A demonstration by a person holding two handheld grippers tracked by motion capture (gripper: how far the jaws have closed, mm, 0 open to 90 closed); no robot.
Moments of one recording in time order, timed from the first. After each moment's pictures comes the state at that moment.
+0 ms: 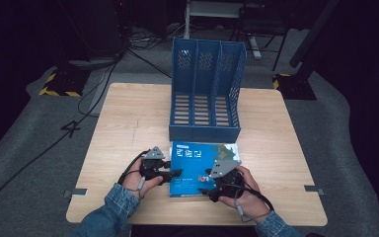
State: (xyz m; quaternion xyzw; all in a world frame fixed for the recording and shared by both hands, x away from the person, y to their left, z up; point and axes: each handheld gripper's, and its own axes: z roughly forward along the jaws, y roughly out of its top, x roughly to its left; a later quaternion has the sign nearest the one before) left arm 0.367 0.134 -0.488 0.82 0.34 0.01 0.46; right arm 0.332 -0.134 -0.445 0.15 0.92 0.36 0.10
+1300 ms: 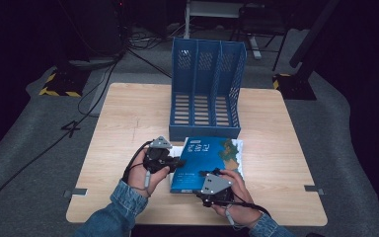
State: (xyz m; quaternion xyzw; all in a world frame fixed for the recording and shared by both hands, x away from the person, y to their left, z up) left arm 0.358 0.110 -0.408 0.83 0.36 0.01 0.43; right arm 0.309 -0.117 -0.467 0.09 0.90 0.36 0.23
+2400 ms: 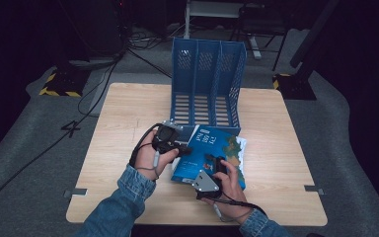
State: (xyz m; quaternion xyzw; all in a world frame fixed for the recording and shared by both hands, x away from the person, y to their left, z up) left arm 0.392 0.091 -0.376 0.84 0.37 -0.01 0.40; right arm 0.327 -0.097 -0.485 0.09 0.85 0.30 0.41
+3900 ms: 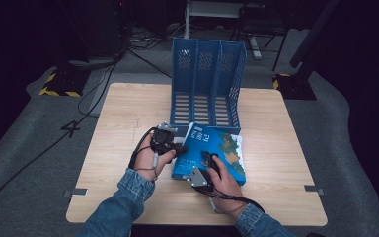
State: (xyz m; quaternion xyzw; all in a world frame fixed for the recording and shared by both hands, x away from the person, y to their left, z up) left arm 0.403 0.107 -0.413 0.81 0.42 0.00 0.41; right arm 0.345 -0.083 -0.500 0.07 0.86 0.22 0.45
